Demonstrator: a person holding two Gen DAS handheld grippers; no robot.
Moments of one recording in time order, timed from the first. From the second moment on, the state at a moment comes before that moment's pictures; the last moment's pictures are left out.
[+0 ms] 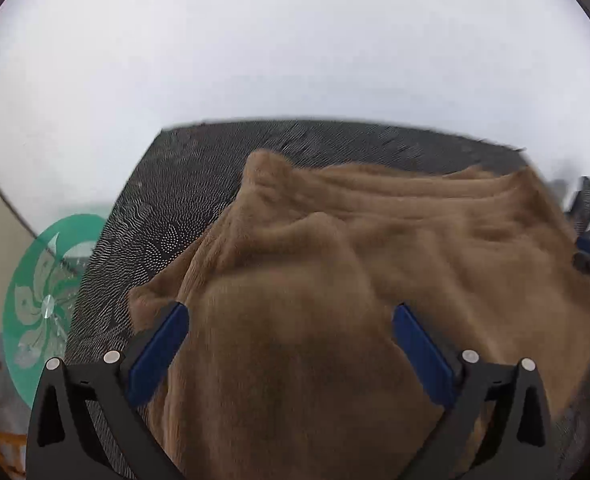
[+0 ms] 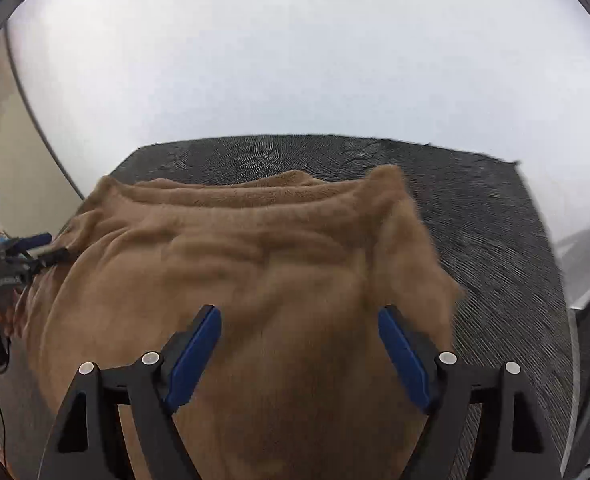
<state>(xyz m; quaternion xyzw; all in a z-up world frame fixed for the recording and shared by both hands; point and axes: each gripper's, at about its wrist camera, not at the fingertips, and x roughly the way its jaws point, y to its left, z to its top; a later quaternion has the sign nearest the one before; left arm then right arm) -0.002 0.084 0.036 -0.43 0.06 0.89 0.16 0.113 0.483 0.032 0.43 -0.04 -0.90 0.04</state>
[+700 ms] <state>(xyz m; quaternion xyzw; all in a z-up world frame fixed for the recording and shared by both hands) 0.056 0.104 -0.011 -0.42 0.10 0.88 0.20 0.174 0.433 -0.013 0.45 0.07 -0.89 0.07</state>
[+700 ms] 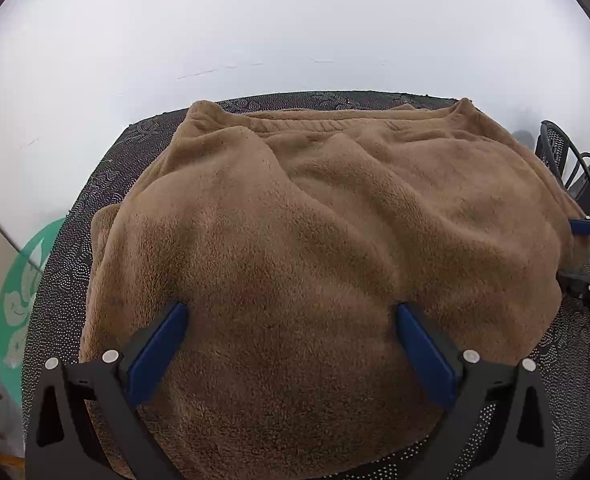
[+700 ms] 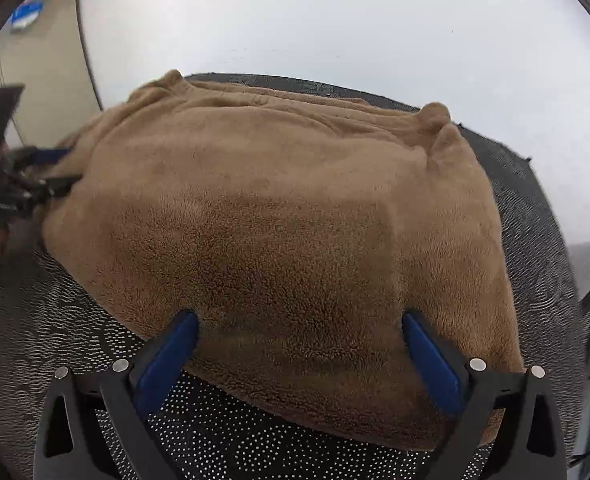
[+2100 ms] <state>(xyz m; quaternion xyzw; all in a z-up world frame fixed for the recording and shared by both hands) 0.079 0.064 -0.017 -0.45 0.06 0.88 0.12 0.146 0.409 0.000 0.46 -0.03 -0.89 0.01</state>
